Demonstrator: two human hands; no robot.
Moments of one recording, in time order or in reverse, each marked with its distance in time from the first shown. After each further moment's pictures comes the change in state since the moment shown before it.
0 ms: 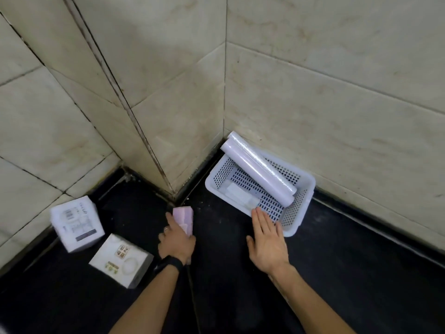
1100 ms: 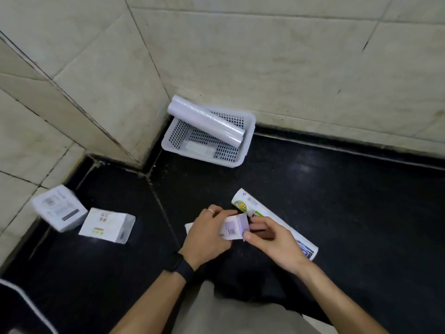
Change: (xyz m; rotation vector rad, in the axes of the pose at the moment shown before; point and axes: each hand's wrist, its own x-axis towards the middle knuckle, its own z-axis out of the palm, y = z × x) left_hand -0.224 0.022 0.038 0.221 -0.273 0.951; right_hand -0.243 0.048 -0.023 1.151 -0.029 0.357
